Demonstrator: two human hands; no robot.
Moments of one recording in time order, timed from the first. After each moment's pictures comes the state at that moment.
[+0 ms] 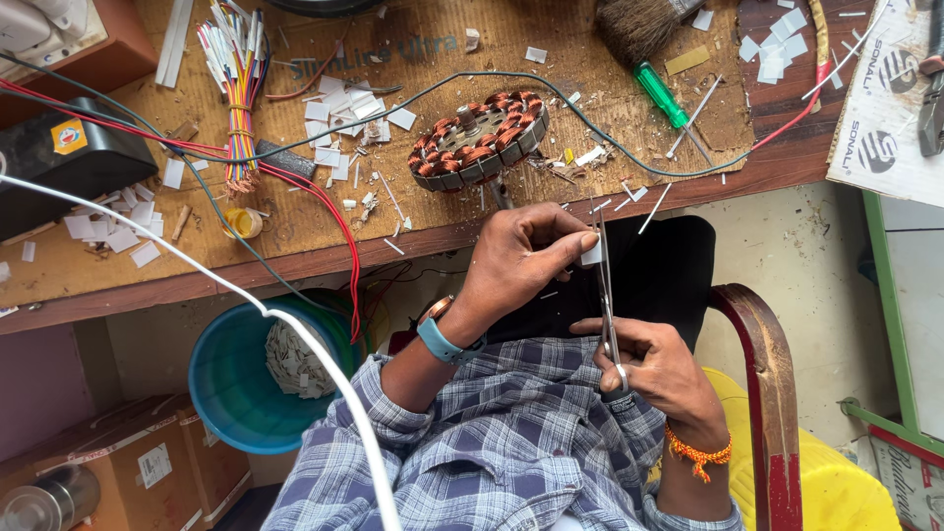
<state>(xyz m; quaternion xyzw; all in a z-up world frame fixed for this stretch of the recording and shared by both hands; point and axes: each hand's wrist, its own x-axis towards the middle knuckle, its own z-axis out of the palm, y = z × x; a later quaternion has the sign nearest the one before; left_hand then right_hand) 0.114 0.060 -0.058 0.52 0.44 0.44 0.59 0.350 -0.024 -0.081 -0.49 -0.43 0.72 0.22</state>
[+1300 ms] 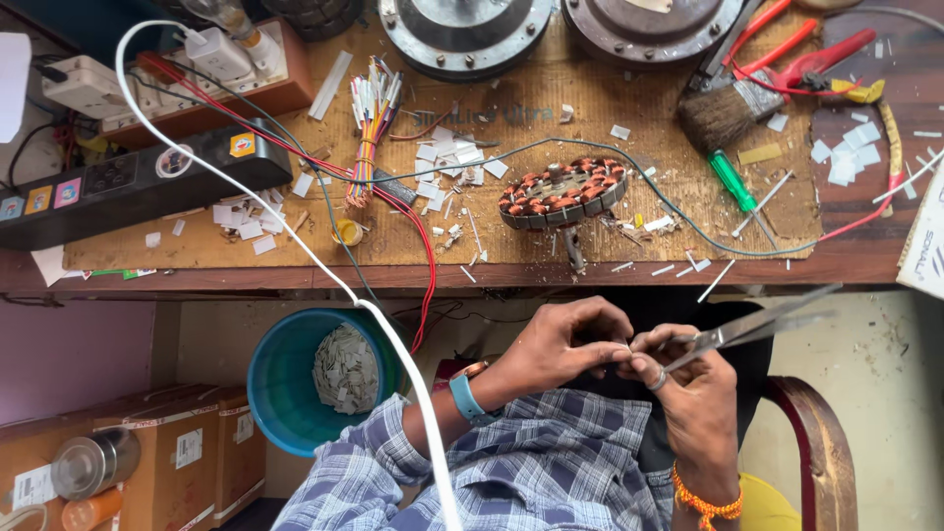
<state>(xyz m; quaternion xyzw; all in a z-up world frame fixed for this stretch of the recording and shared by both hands) 0.097 0.008 -0.066 0.53 0.40 0.42 0.62 0.302 -0.008 -0.075 -0.50 -0.41 0.61 0.46</state>
